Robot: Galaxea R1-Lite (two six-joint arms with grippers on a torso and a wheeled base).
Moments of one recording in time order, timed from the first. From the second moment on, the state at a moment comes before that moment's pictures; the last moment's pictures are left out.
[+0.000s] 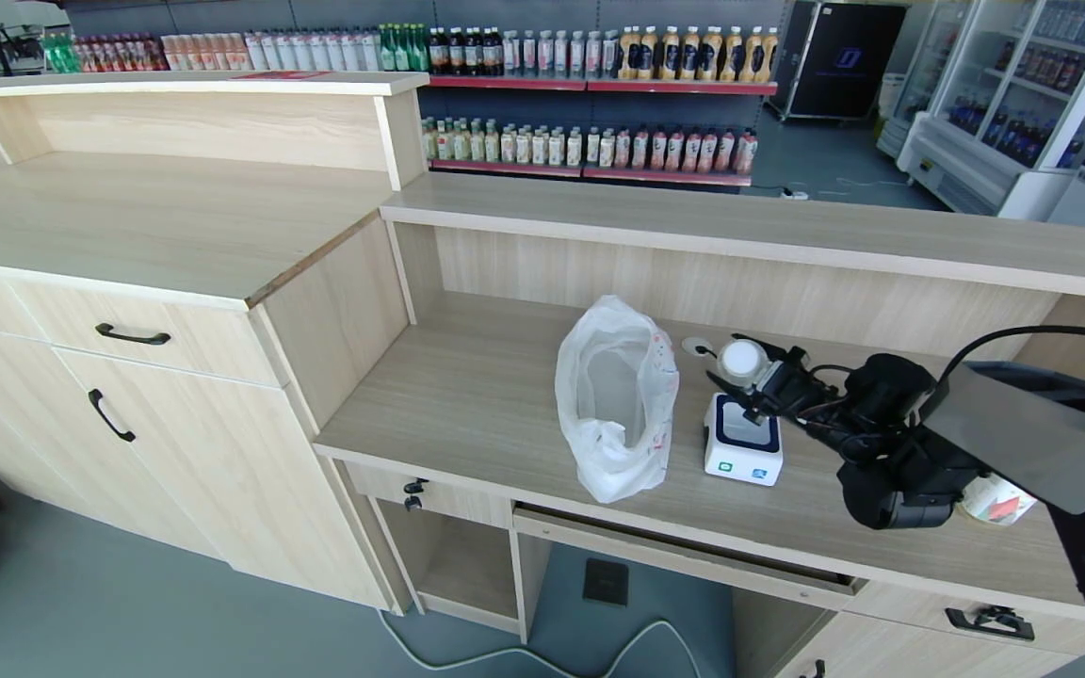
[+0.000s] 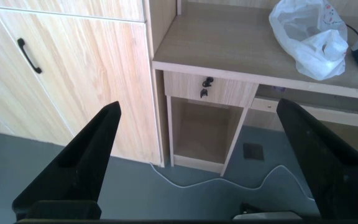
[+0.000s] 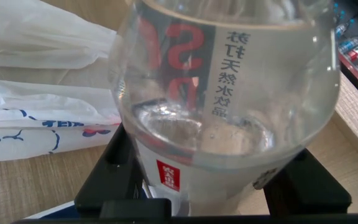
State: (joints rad) left arm 0.00 0.00 0.00 0.00 -0.06 0.00; right arm 0.04 2.53 -1.18 -1.57 0.64 -0.84
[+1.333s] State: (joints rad) left arm 0.00 0.00 0.00 0.00 -0.06 0.00; right arm -0.02 1.92 -0.80 -1.05 -0.02 -0.36
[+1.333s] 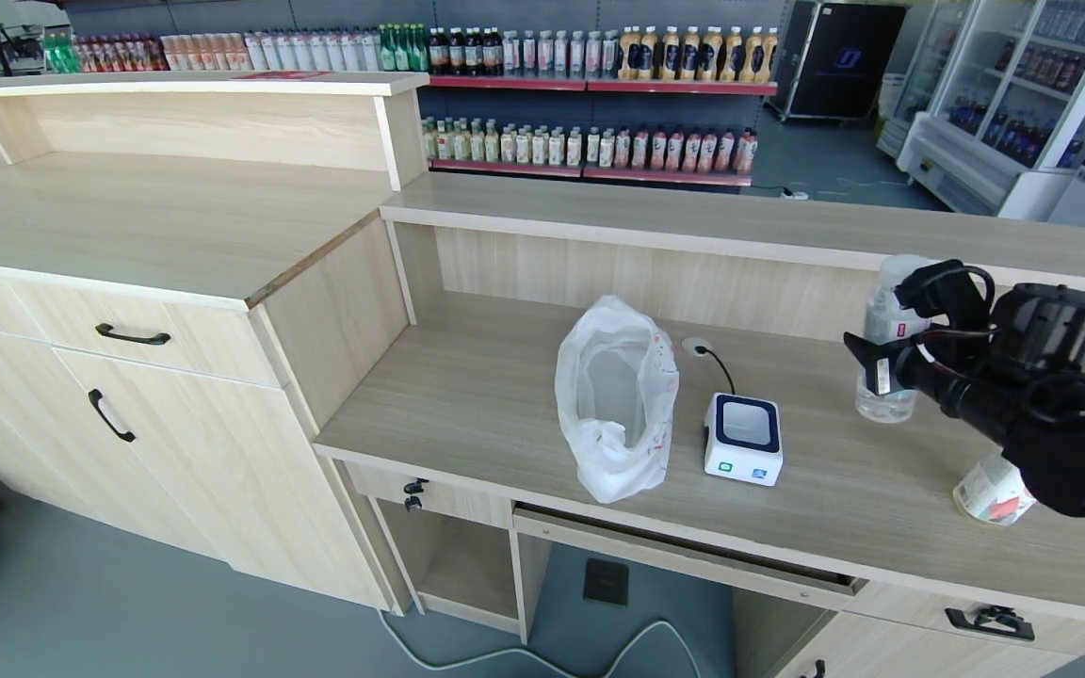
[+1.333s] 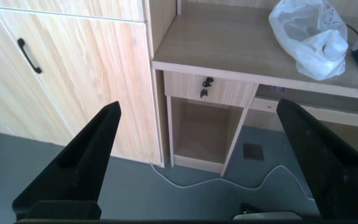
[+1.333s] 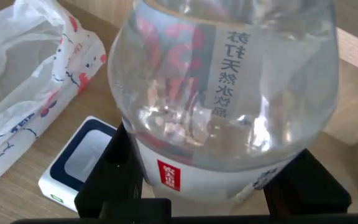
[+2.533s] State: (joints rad) left arm 0.00 0.00 0.00 0.00 -0.06 0.00; right arm 0.02 2.08 -1.01 -1.20 0.15 -0.17
